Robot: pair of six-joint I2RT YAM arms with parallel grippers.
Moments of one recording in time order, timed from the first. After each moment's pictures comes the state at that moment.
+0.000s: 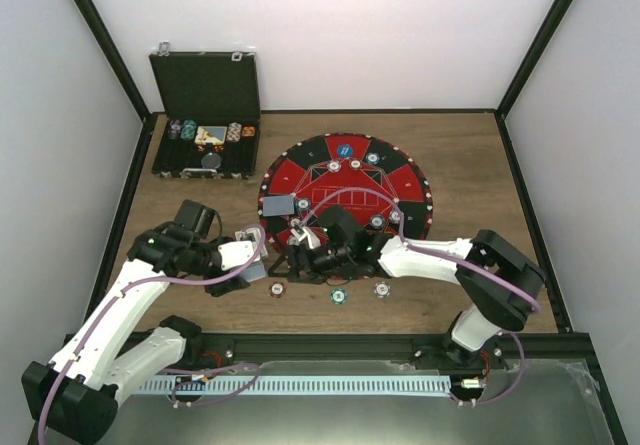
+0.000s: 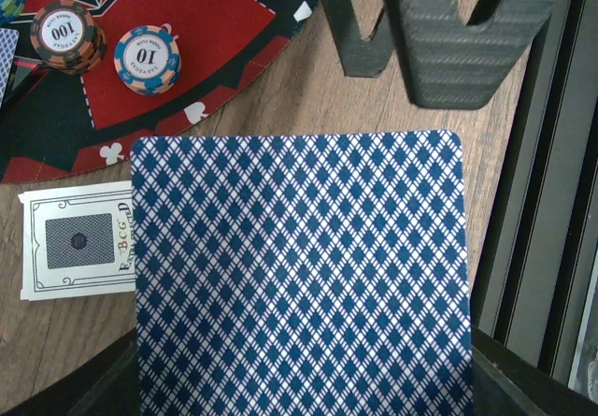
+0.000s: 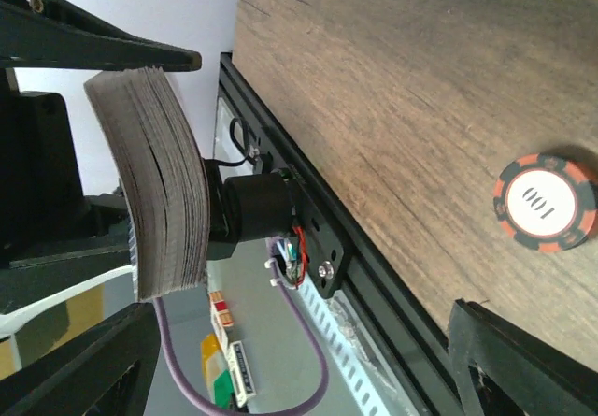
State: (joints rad) left arm -0.38 0.90 0.81 -1.12 0.39 0.87; right arm 0.94 1.59 0.83 0.15 -0.73 0.98
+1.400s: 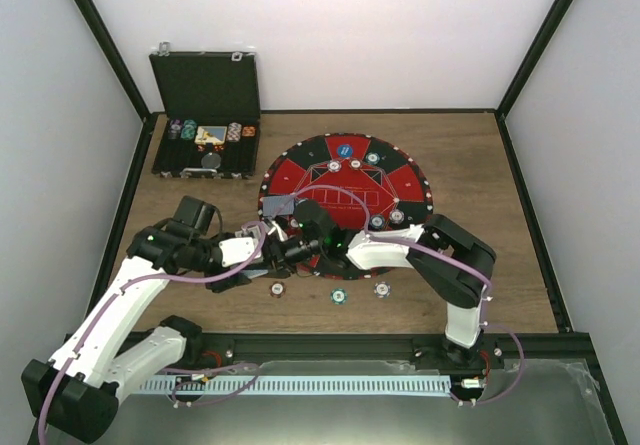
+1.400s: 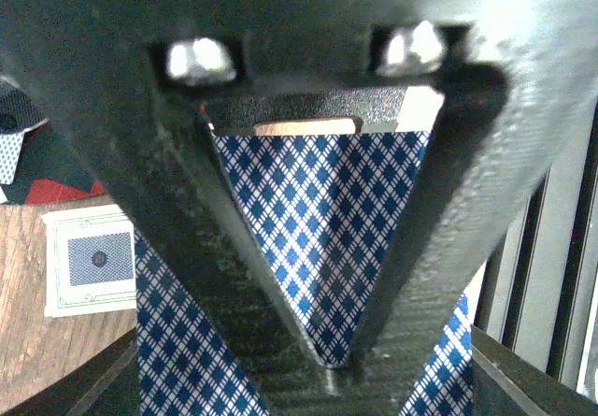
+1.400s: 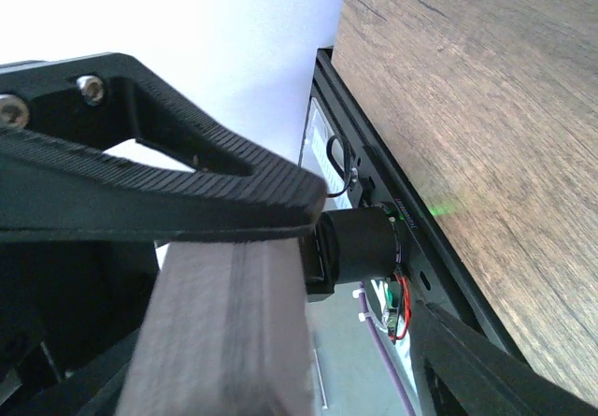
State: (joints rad) left arm -0.38 0.91 0.84 -1.12 0.40 0.89; right arm 1.00 1.83 0.99 0.51 -0.84 1.20
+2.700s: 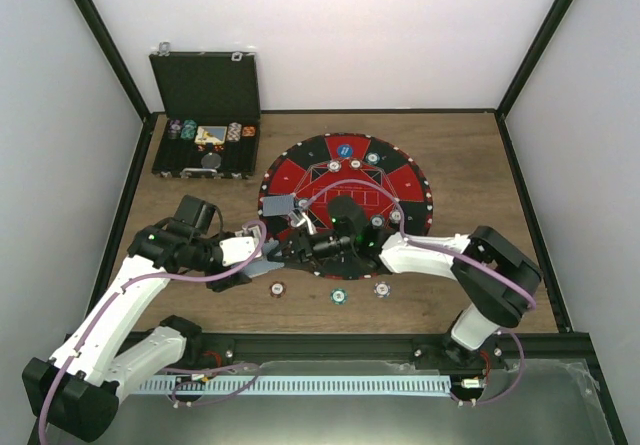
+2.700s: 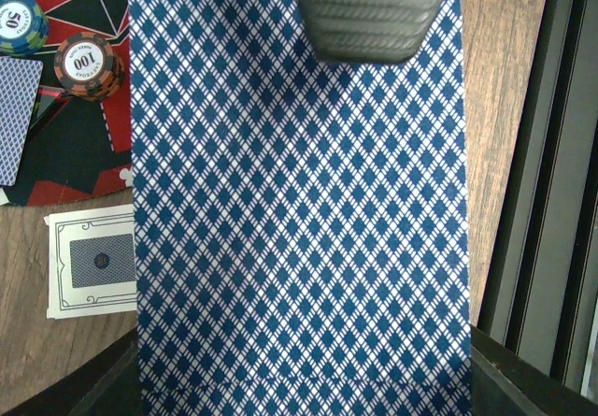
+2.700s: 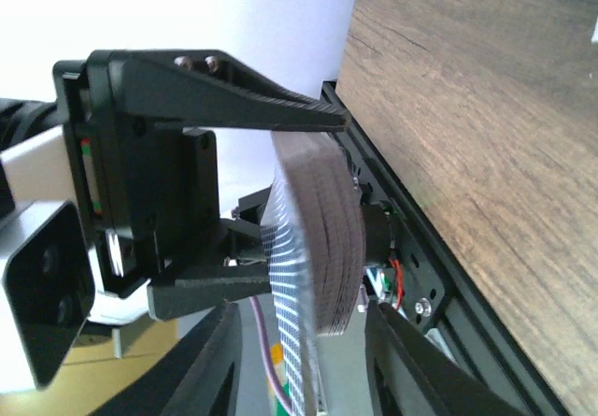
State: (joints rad) left arm -0.38 0.92 0.84 -1.11 0.40 0.89; right arm 0.90 1.61 0.80 0.50 -0.84 1.19
